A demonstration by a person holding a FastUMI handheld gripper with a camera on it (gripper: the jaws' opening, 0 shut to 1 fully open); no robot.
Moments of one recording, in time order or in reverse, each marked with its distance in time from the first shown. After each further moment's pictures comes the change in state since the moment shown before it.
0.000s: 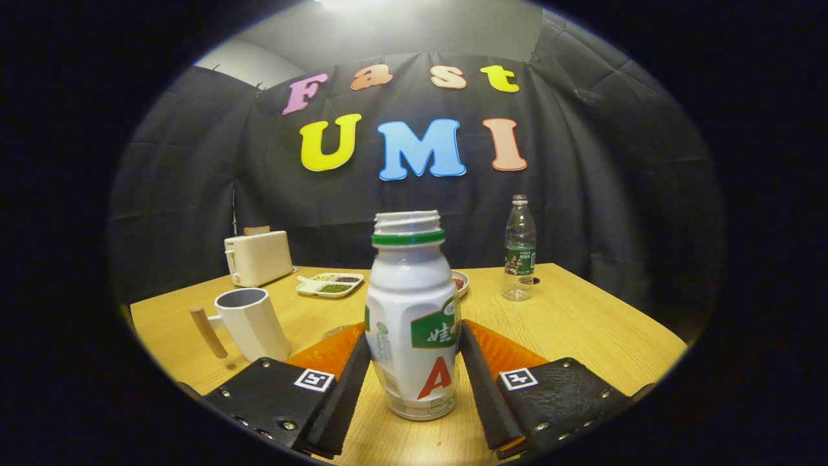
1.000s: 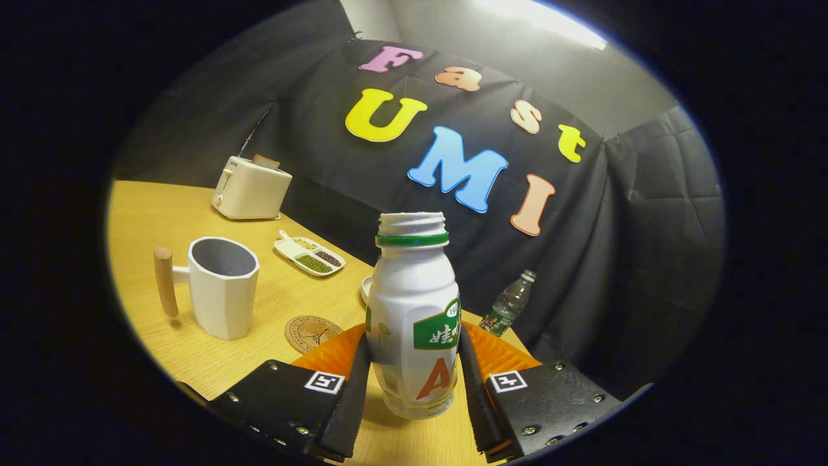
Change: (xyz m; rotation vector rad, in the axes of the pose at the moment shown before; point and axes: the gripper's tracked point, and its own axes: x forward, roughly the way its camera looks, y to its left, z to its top) arm 0.012 0.038 0.046 -0.578 -0.015 -0.116
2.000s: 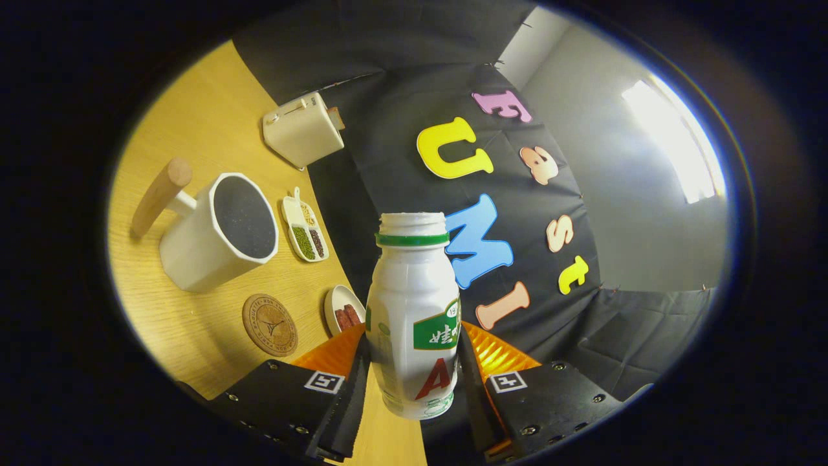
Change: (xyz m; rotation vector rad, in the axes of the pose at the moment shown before) arm 0.001 0.021 0.063 -0.673 -0.131 -0.143
